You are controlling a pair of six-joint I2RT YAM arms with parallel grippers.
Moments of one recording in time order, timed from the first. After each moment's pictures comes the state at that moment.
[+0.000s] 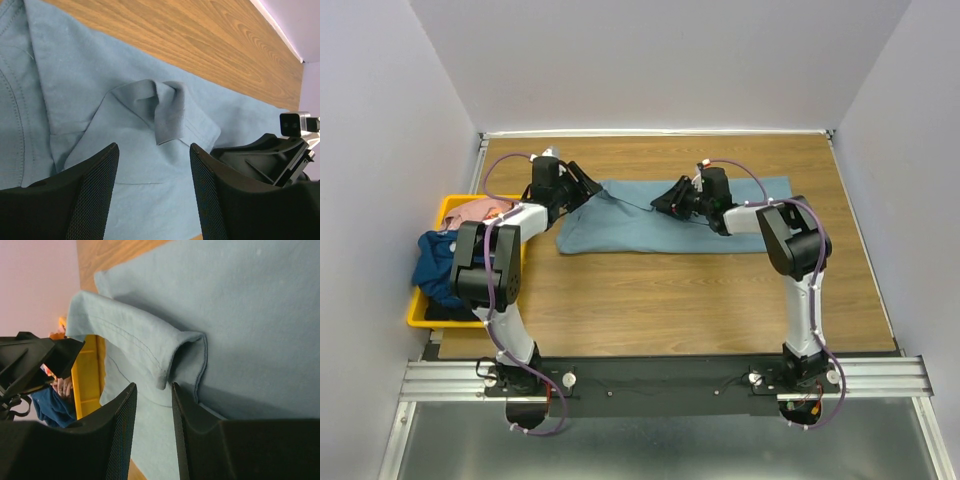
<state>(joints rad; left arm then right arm) -0.12 1.80 1.07 0.19 0.28 -0.77 0.39 2.17 1.23 0.51 -0.47 0.99</state>
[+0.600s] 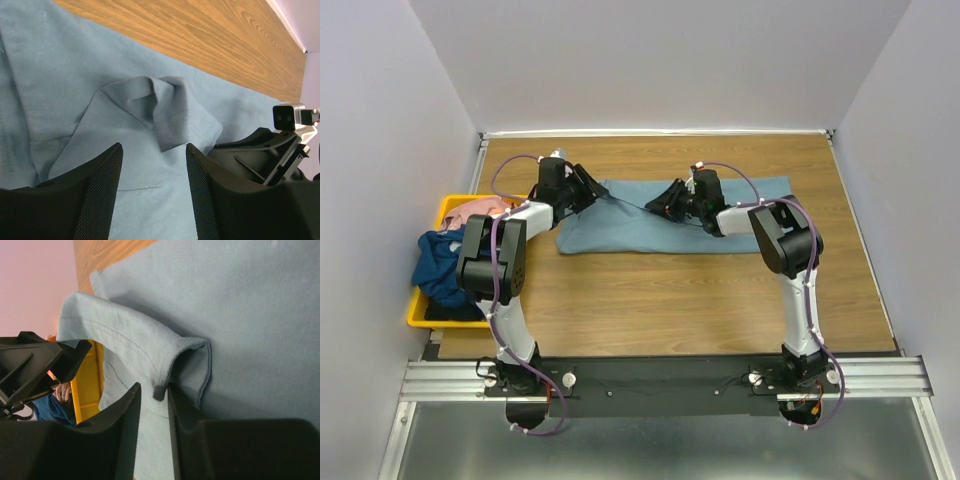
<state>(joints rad) -0.14 1.87 1.10 0.20 0.30 -0.78 0.43 2.23 1.27 0.52 -0.45 1.02</state>
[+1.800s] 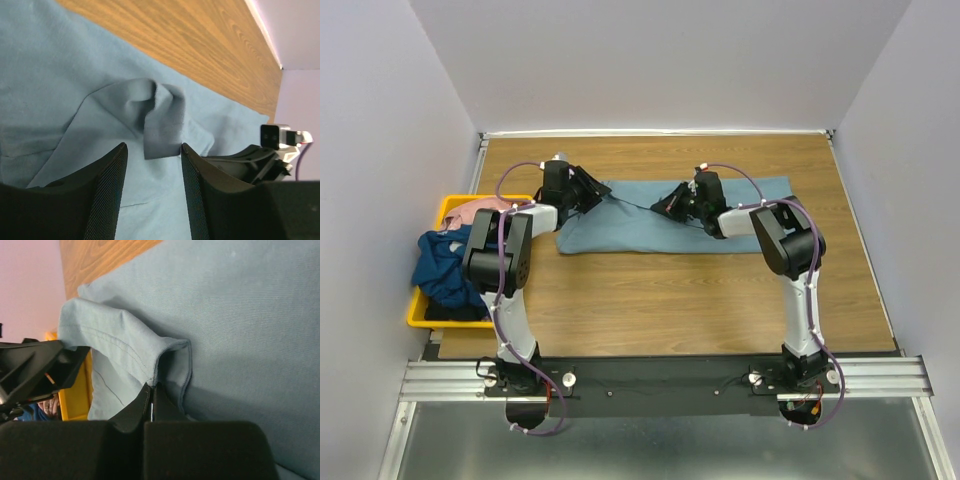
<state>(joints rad) -0.15 1.94 1.10 0.31 0.31 -0.92 0.43 2.21 1.23 0.52 -0.37 1.00</state>
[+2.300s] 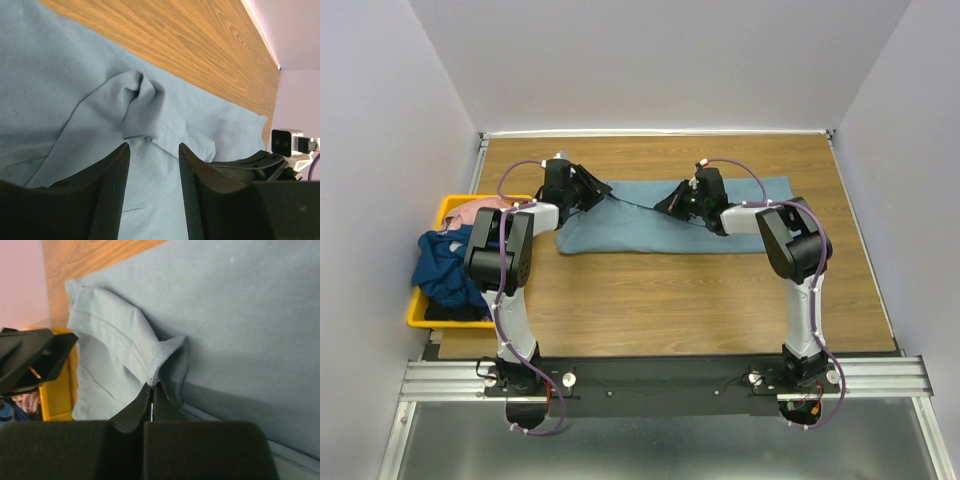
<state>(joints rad) -0.16 1.95 1.11 0.31 0.31 -0.92 0.43 2.15 1.23 0.42 -0.33 0.90</state>
